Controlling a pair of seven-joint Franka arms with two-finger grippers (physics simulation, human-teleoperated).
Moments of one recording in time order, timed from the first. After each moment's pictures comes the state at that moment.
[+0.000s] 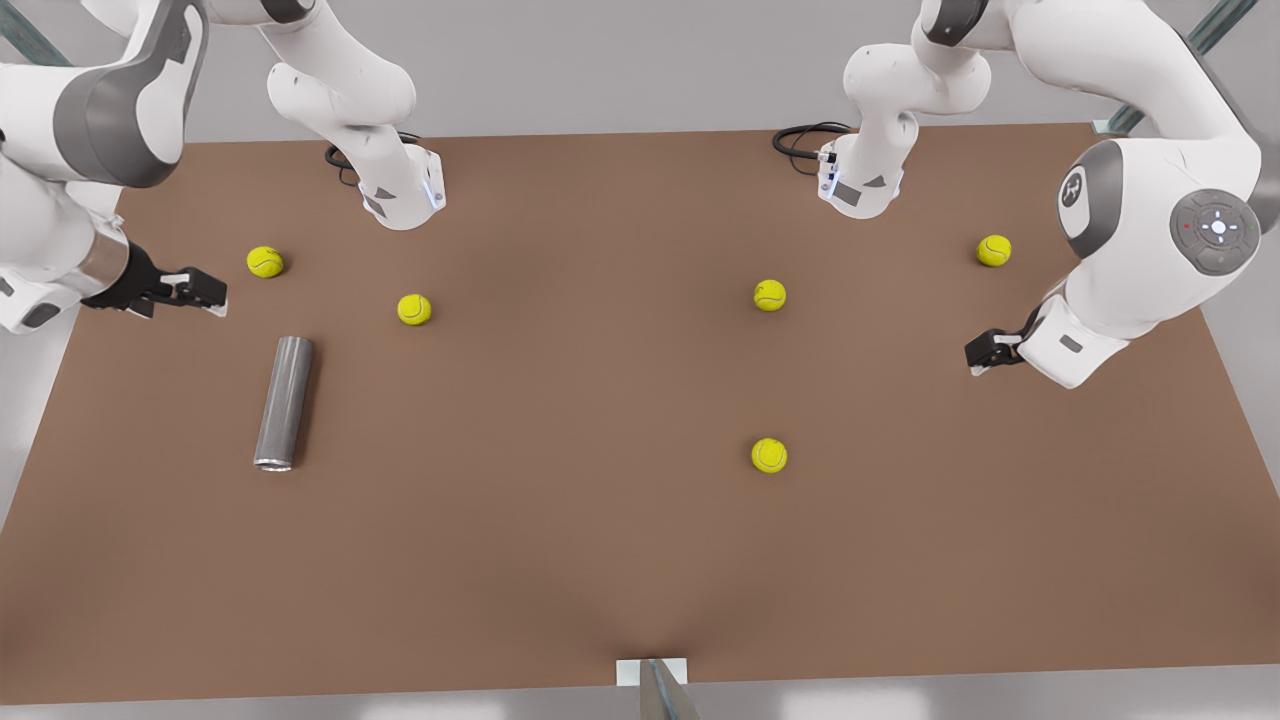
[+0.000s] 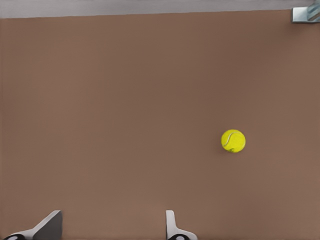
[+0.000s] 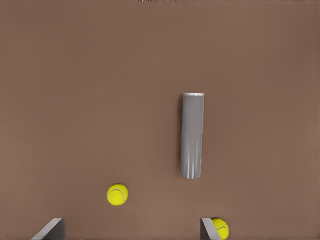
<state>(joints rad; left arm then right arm) -0.17 0.27 0.09 -1.25 0.02 1.49 -0.07 -0.05 0.11 0.00 -1.33 -0.04 1.29 -0.07</state>
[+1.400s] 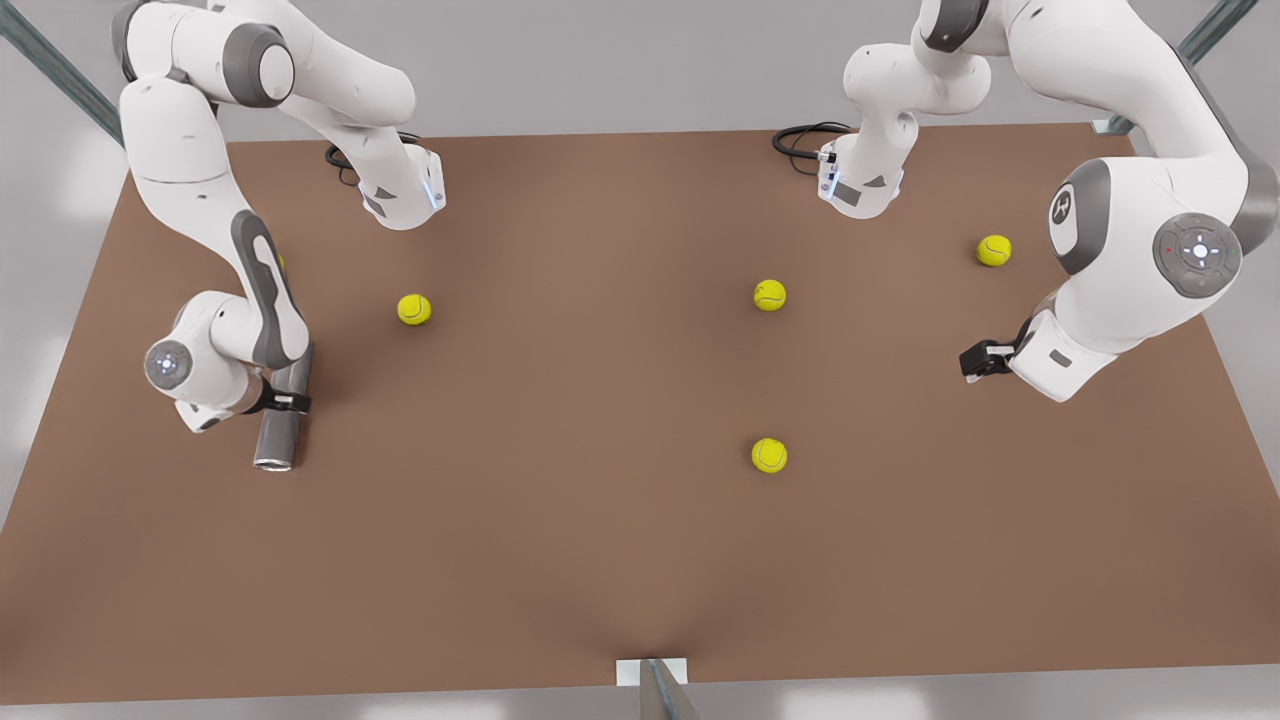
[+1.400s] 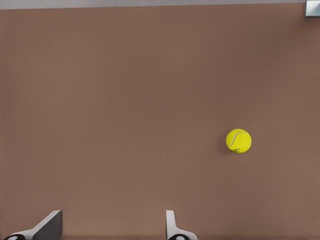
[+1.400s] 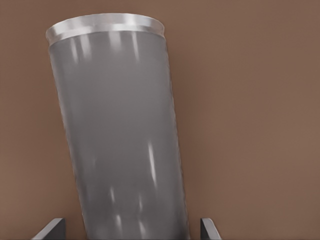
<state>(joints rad) -0.17 0.30 0.09 -1.26 0.03 1.48 -0.10 -0.15 0.41 -0.15 -2.19 -0.03 2.47 -0.13</state>
